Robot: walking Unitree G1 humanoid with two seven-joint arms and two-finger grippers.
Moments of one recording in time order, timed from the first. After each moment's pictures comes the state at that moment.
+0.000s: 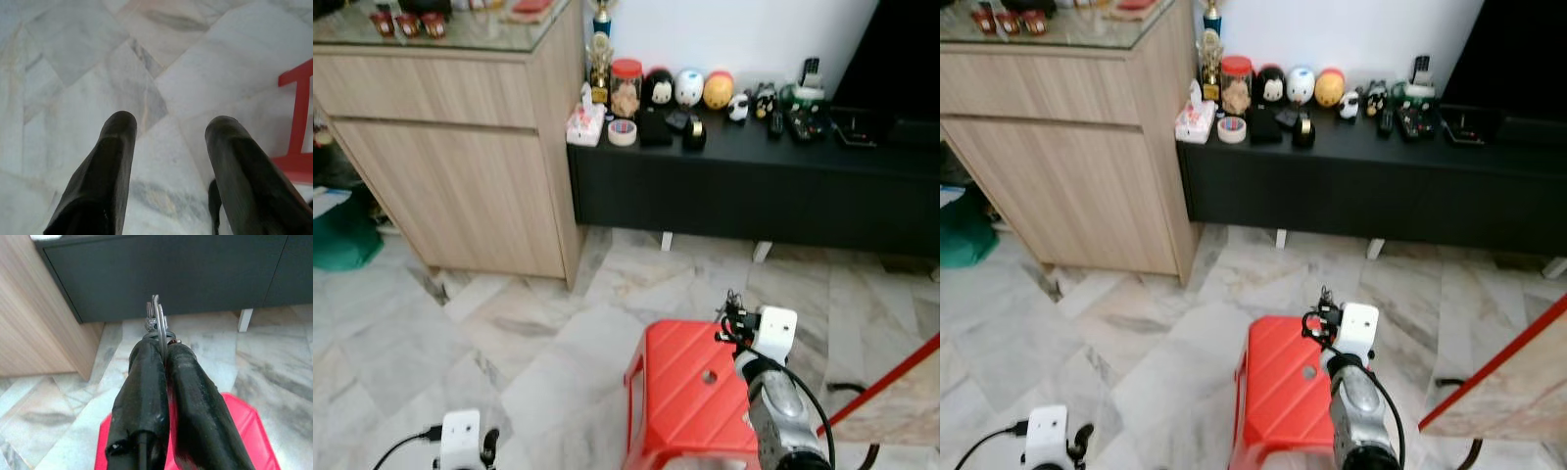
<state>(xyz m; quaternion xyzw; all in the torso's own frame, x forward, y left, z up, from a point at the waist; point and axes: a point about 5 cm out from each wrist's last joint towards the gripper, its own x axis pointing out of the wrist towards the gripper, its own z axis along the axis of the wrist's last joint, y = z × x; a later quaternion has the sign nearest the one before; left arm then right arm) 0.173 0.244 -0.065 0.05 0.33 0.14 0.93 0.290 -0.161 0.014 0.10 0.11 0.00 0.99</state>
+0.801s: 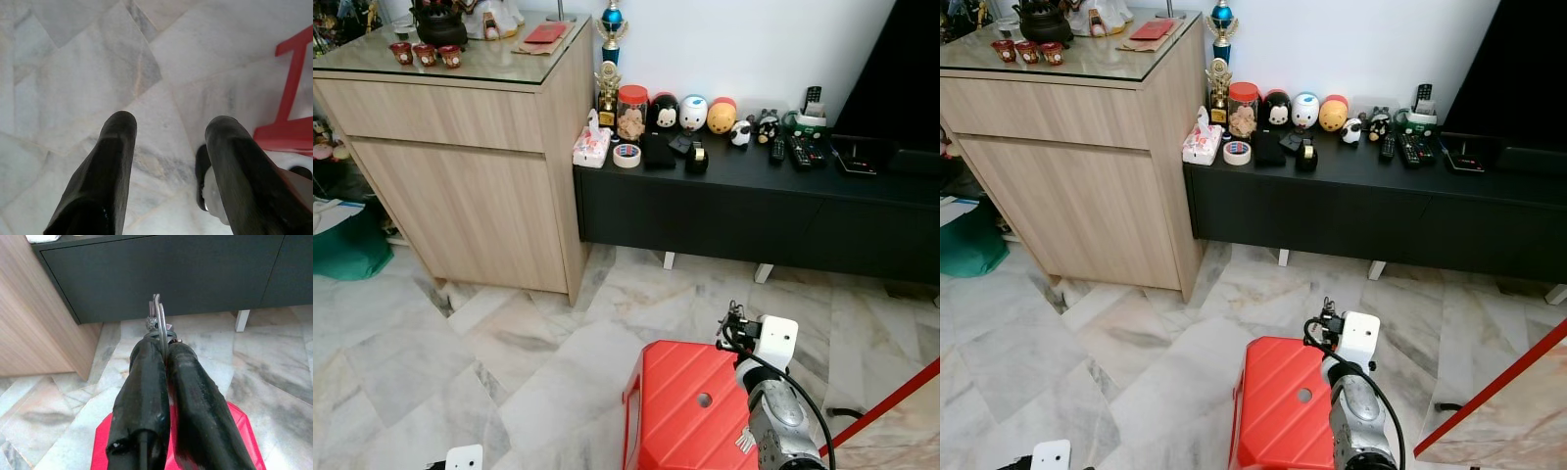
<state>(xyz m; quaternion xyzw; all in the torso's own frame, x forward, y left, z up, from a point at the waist) 0.145 0.232 -0.084 0.03 0.40 0.14 0.91 0.282 -0.164 0.004 0.10 0.14 -0.02 0.98</state>
